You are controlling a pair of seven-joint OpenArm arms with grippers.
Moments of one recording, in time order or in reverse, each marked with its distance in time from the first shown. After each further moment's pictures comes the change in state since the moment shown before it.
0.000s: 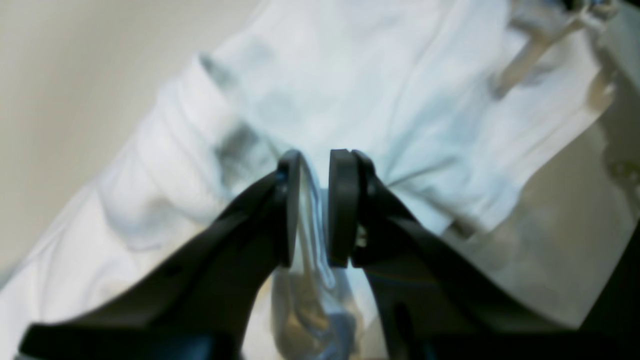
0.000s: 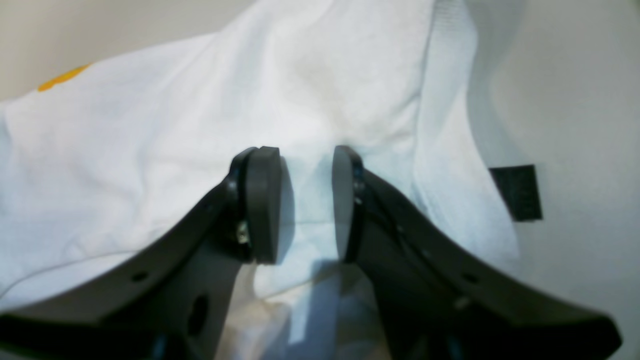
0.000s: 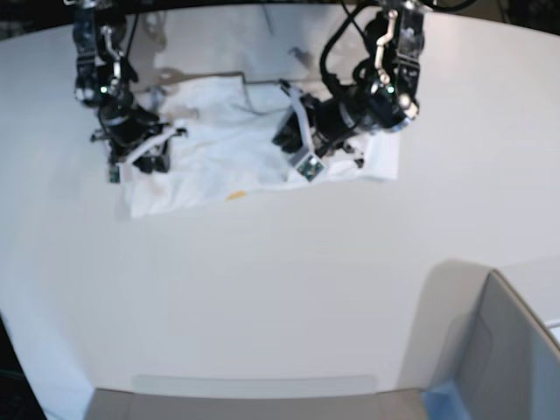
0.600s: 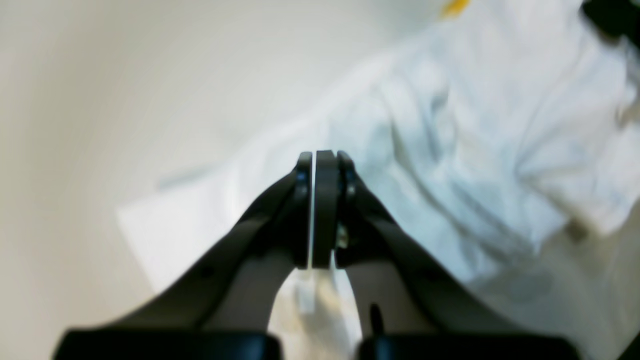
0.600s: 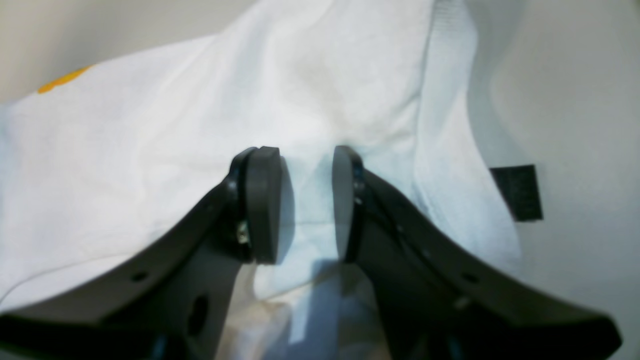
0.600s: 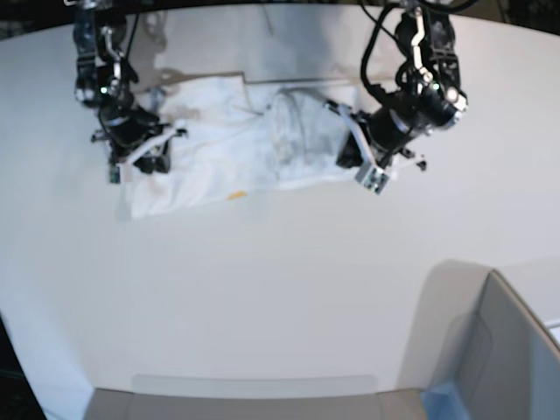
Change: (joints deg) left arm 2.4 -2.1 -12.4 5.1 0.5 -0.2 2.6; right arm 0.2 -0.2 0.0 -0.1 0.0 0.0 0.0
